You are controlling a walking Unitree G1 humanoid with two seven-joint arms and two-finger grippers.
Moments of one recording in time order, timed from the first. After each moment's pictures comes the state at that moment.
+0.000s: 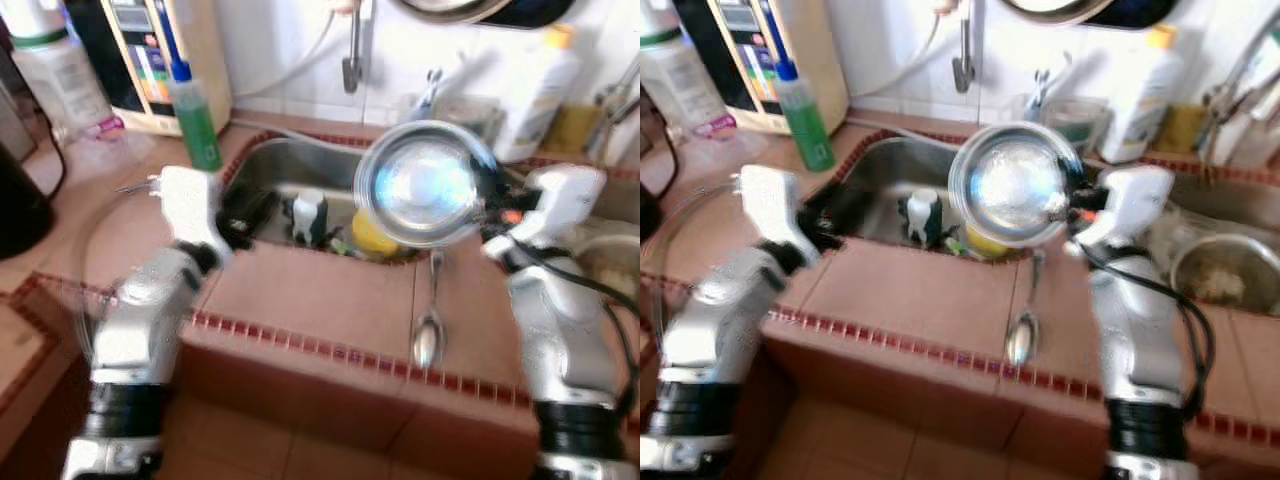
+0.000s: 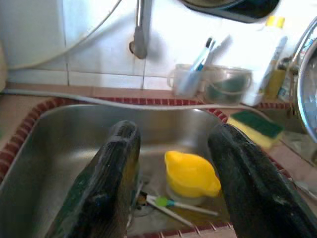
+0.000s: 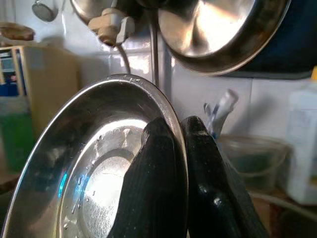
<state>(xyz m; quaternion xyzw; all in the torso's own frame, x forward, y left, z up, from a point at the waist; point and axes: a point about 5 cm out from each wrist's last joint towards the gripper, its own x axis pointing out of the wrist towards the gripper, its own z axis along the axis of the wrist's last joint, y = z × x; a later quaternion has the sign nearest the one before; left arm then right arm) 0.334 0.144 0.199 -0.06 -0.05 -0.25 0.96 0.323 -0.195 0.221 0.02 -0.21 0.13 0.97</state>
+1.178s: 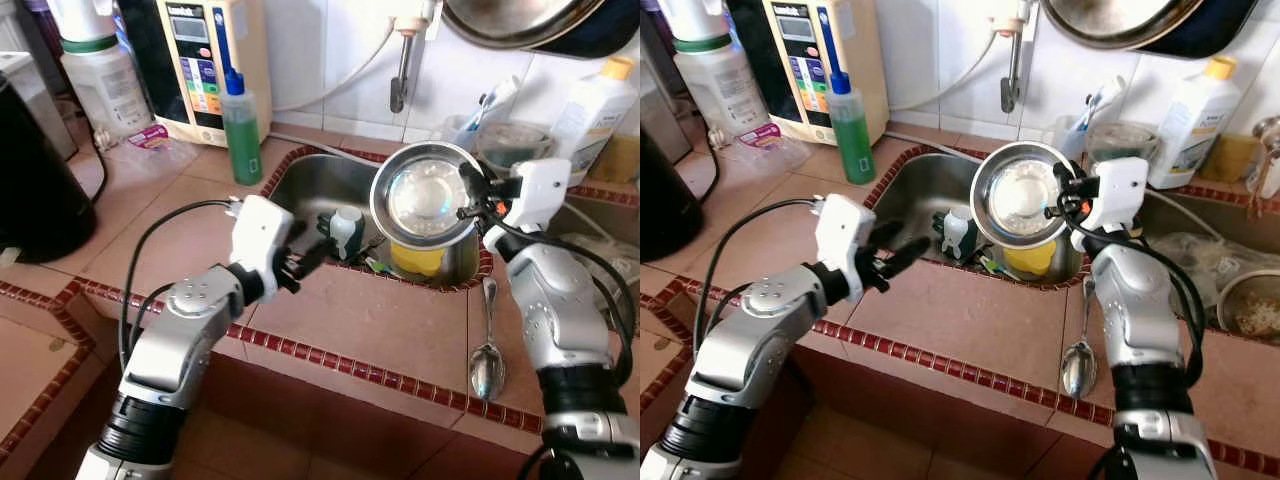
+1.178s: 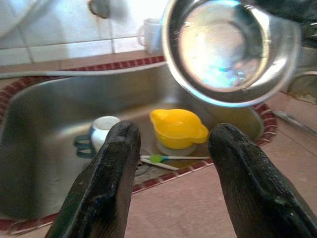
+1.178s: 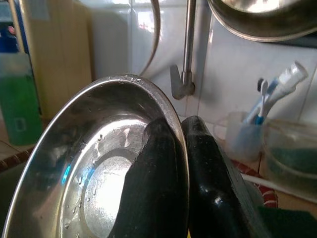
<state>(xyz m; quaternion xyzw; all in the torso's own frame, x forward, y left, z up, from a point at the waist) 0.311 0.094 0.185 0.03 0.02 -0.36 0.93 0.359 -0.203 0.209 -0.02 -0.13 0.11 0.99</state>
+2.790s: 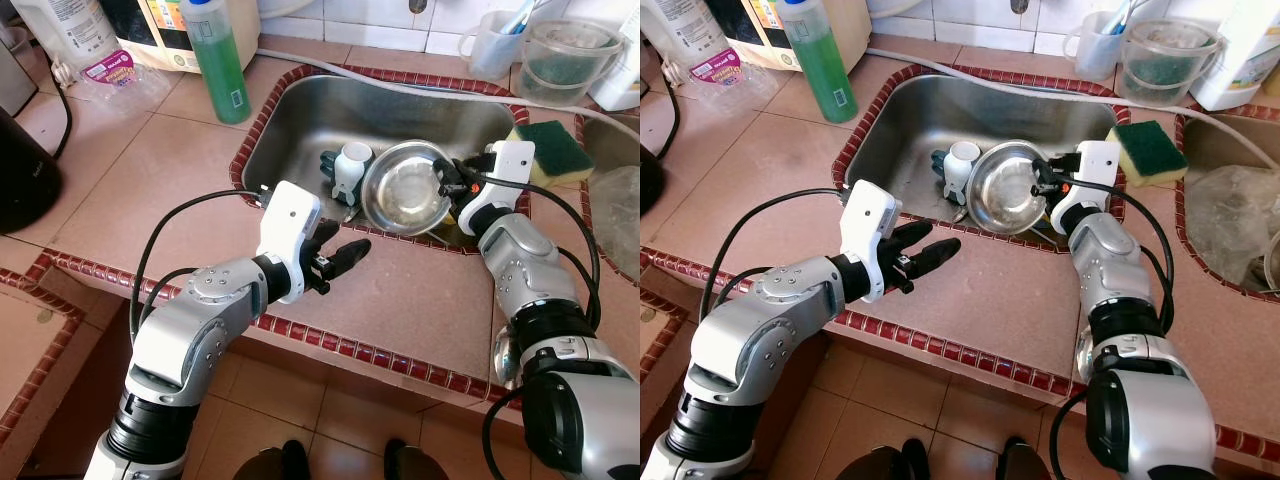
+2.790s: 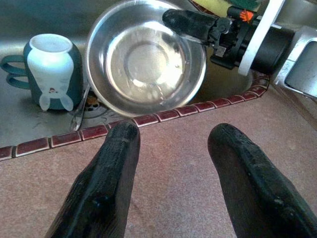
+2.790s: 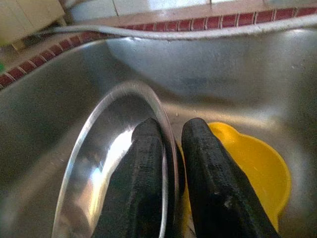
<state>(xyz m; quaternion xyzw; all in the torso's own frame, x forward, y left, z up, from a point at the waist) 0.296 0.069 0.213 0.00 0.06 -0.40 0.91 0.401 -0.189 0.208 0.07 -0.05 0.13 0.99</state>
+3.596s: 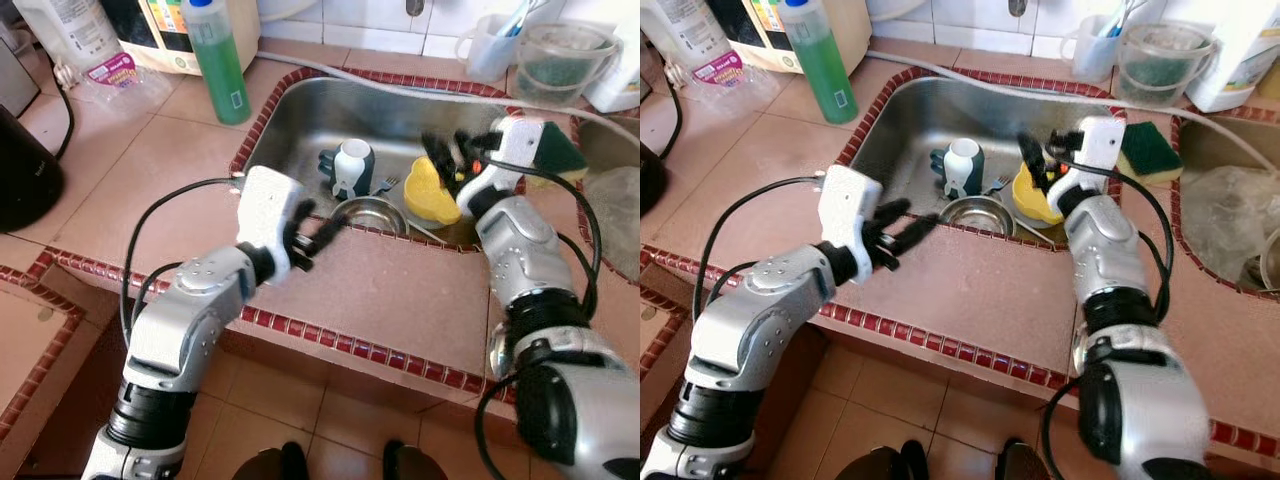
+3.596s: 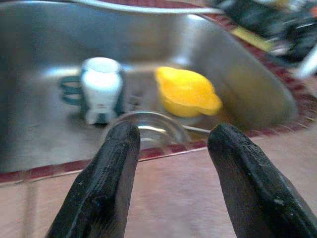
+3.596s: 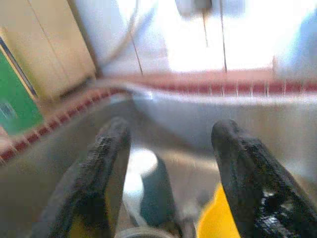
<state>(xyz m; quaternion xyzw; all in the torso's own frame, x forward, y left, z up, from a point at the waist) 0.318 0.092 0.211 -0.03 0.02 -0.32 0.95 0.399 -0.174 0.239 0.08 -0.15 0.15 0.97</state>
